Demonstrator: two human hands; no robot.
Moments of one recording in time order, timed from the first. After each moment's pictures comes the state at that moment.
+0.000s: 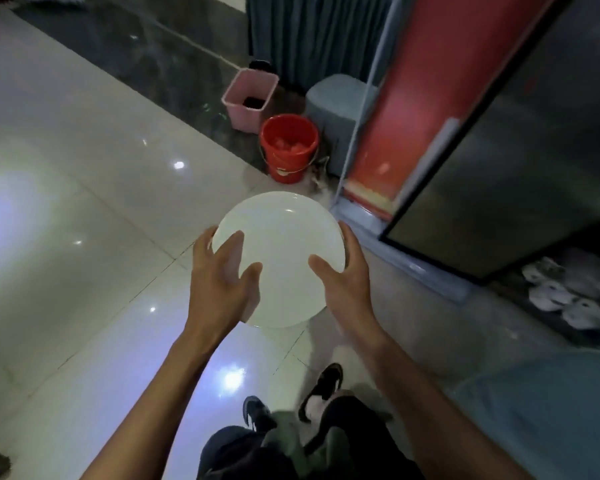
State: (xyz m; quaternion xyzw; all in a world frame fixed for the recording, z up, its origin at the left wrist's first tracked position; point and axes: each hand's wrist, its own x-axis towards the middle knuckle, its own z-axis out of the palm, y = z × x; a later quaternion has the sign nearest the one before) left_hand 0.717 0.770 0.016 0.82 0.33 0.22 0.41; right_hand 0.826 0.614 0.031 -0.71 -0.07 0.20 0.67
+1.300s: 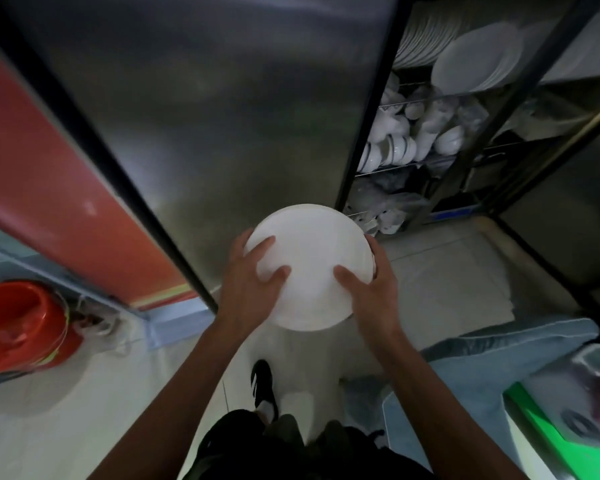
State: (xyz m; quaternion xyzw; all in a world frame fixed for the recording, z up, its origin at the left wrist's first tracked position) left_hand 1.288 0.441 0.003 0.88 -0.14 -0.02 0.45; right_hand 1.192 0.267 0.028 -0.68 0.30 -0.18 0.64
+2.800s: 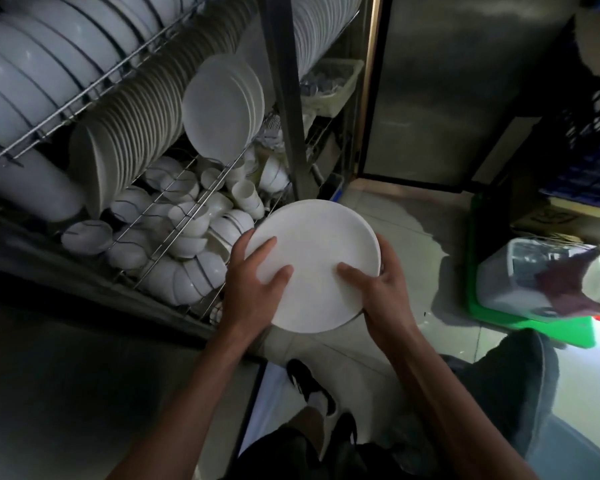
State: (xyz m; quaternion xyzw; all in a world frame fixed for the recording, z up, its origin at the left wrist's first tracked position) left_hand 1.497 -0.041 0.014 0.77 -0.46 -0.17 0.40; right_hand 1.308 -0.107 0.021 -0.42 0.46 -0.41 0.67
